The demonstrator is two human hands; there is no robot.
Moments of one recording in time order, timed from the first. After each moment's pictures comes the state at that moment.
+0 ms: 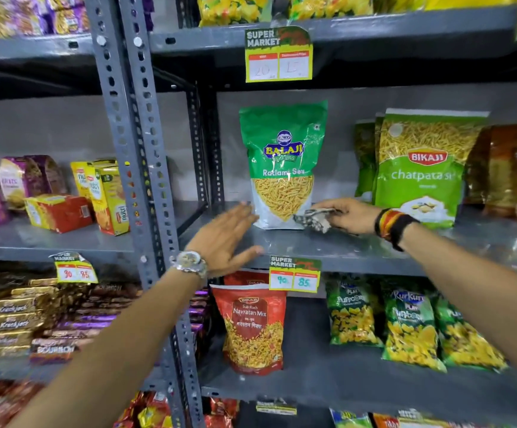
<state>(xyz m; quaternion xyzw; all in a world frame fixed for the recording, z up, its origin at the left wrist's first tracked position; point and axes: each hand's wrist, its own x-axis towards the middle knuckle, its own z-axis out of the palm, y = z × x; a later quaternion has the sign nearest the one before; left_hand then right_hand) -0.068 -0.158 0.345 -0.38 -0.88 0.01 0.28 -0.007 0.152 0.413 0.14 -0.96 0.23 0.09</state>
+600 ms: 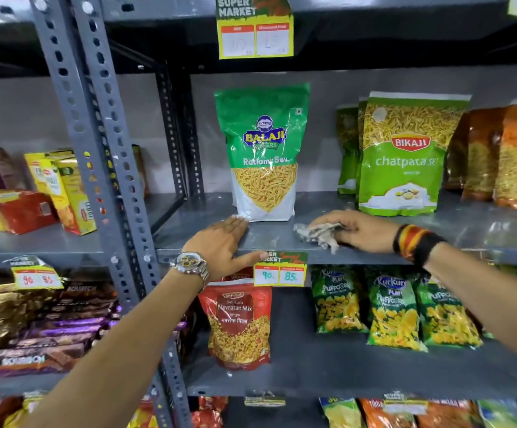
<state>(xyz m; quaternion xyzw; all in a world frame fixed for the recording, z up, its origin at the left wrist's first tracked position) -0.068 -0.122 0.333 -0.33 -0.93 0.01 0.17 0.023 0.189 0.376 0.15 -0.96 0.22 0.05</state>
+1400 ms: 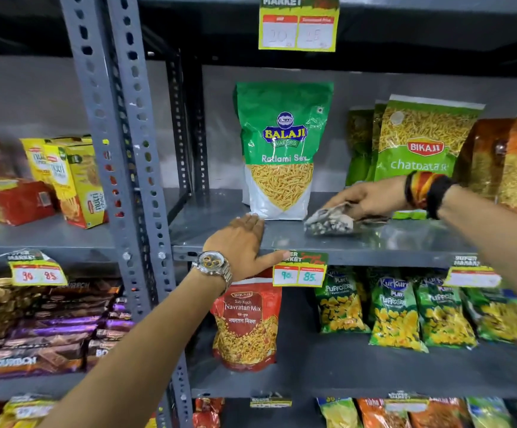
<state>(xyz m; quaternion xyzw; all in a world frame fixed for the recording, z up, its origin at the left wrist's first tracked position) -0.073 -0.122 0.326 -0.33 -0.93 0.01 0.17 -0.014 0.159 0.448 0.11 -0.98 0.13 -0.13</state>
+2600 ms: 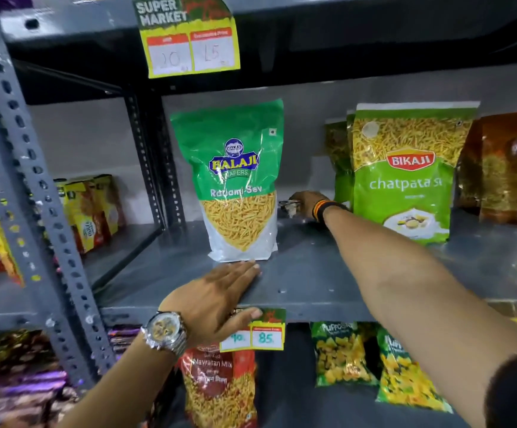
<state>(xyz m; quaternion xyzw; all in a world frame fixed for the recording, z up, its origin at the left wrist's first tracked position) -0.076 -0.083 0.324 -0.45 -0.87 0.04 0.21 -0.216 0.225 0.405 0.00 -0.98 0.15 0.12</state>
